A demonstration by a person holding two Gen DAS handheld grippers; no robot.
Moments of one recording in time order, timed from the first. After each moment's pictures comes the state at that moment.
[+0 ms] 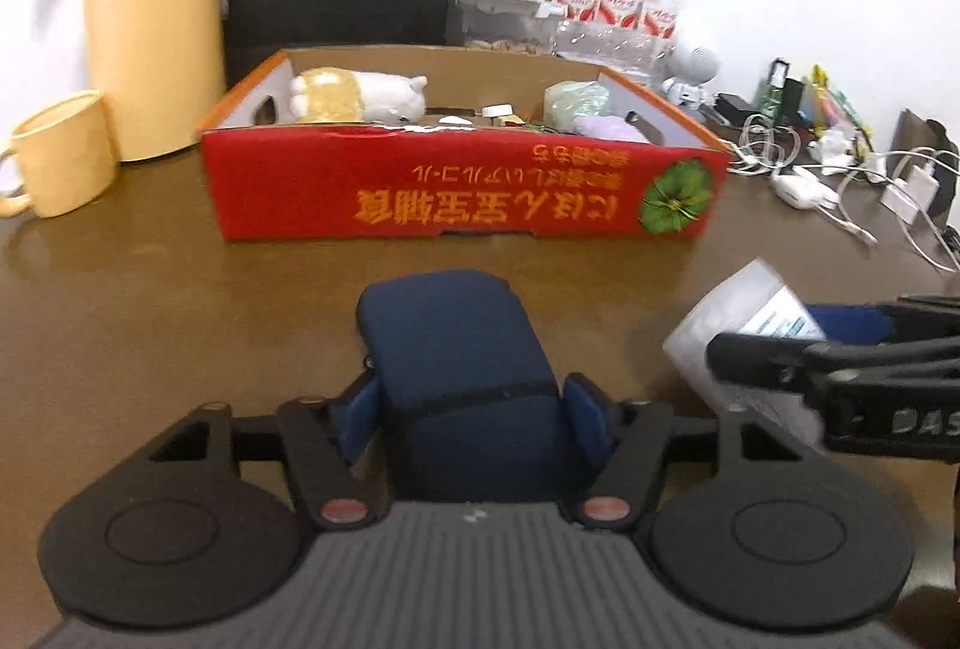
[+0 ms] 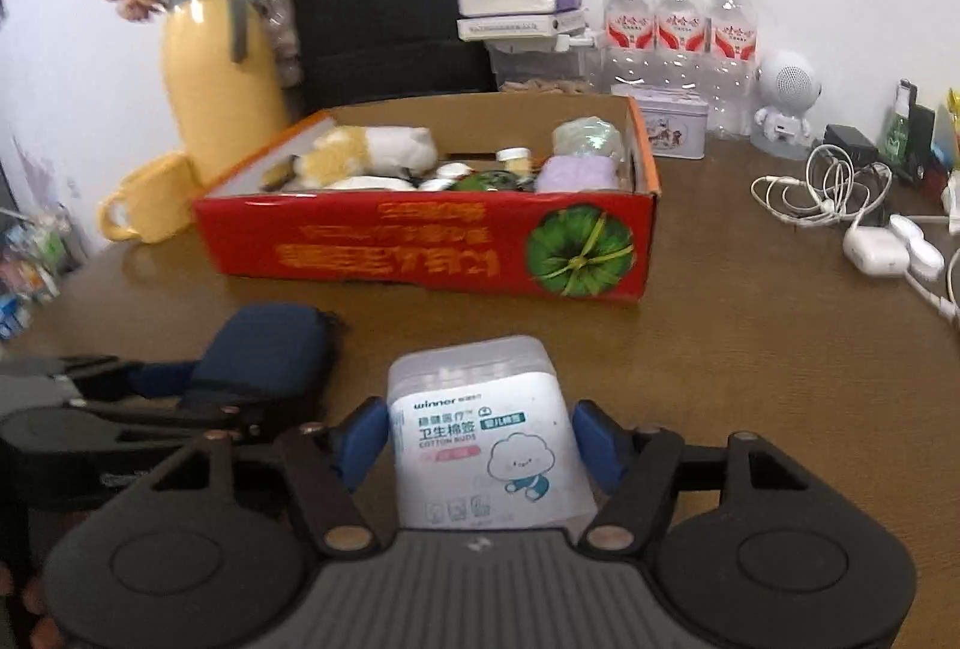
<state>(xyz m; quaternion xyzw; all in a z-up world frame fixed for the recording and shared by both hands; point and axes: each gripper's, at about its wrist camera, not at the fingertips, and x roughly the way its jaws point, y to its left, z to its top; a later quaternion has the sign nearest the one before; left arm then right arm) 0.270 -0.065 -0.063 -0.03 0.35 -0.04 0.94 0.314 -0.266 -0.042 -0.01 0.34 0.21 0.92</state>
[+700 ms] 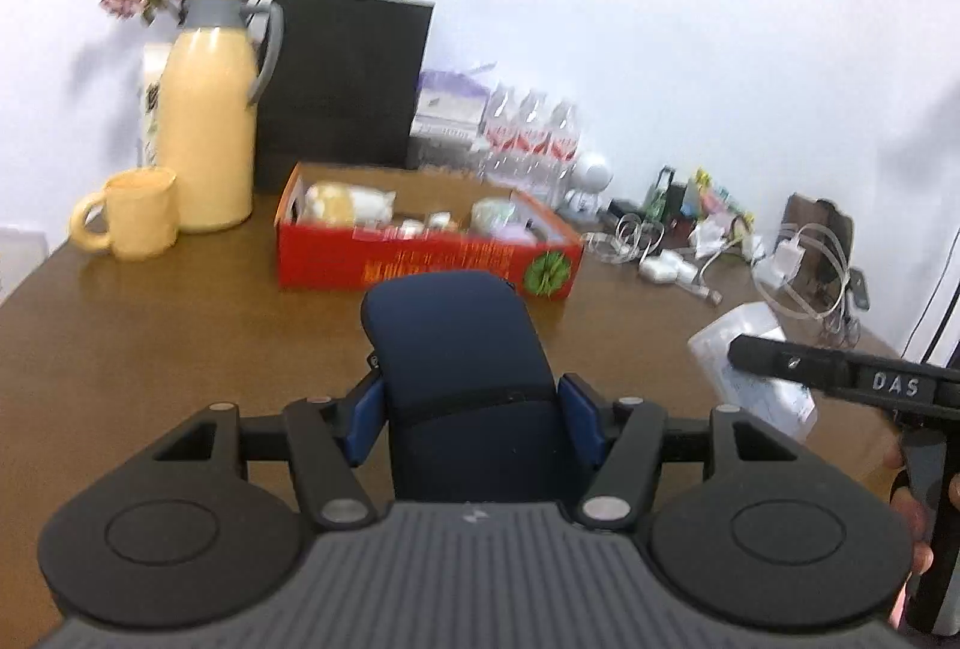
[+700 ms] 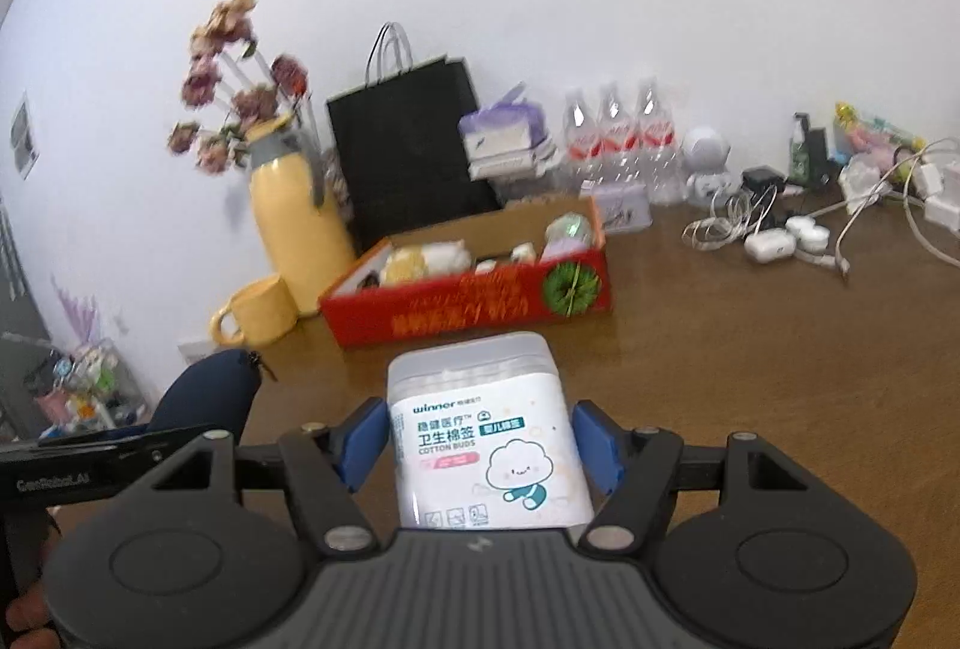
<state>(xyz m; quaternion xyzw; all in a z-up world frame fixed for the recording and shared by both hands) 0.109 -0.027 0.025 -0.07 0.24 -0.10 0.96 0.134 -0.322 0.017 0.10 0.23 0.18 0.95</state>
